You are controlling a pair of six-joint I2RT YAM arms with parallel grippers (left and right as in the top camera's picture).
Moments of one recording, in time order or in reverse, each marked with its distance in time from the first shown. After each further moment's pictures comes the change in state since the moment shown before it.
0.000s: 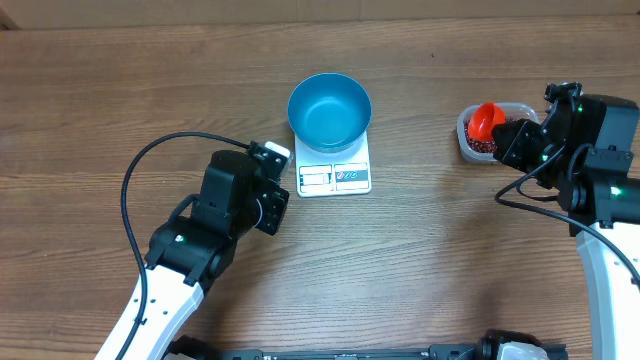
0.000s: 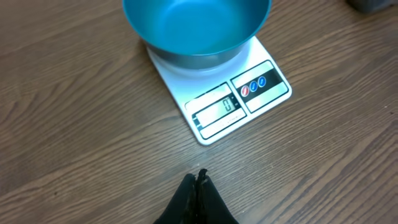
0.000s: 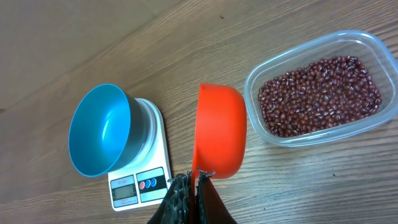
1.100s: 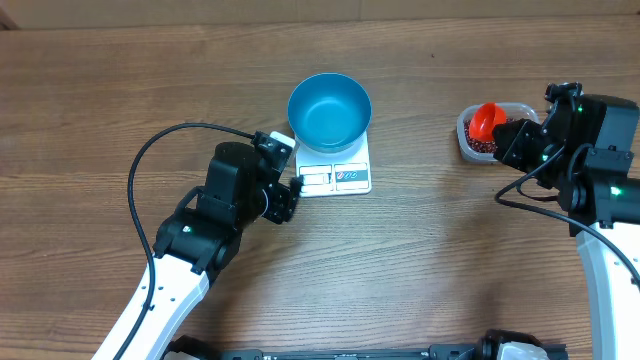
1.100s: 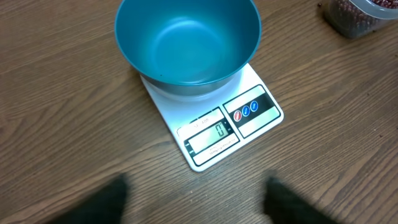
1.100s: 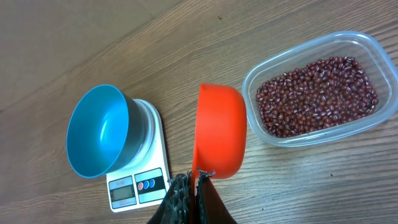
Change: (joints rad) left arm 0.000 0.052 0.000 0.109 0.033 -0.016; right arm 0.000 0.000 0.000 0.000 0.008 0.000
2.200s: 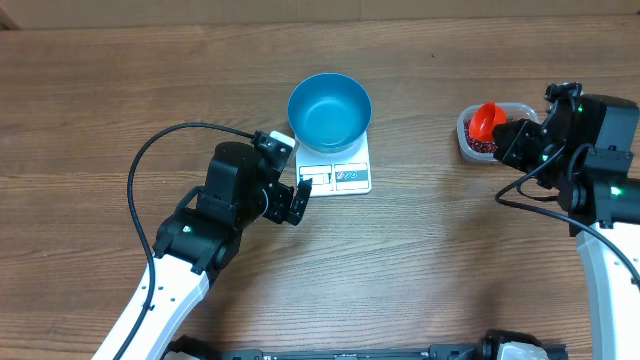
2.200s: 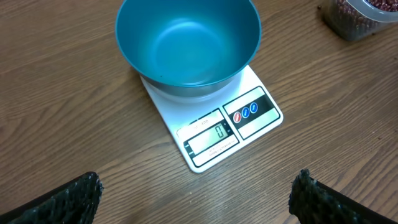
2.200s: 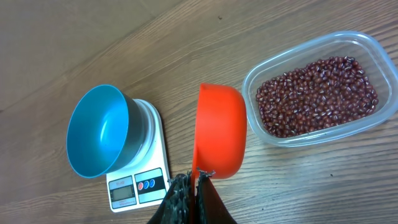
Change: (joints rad) left arm 0.000 0.000 0.000 0.004 0.000 -0.008; right arm 0.000 0.000 0.000 0.000 0.000 0.000
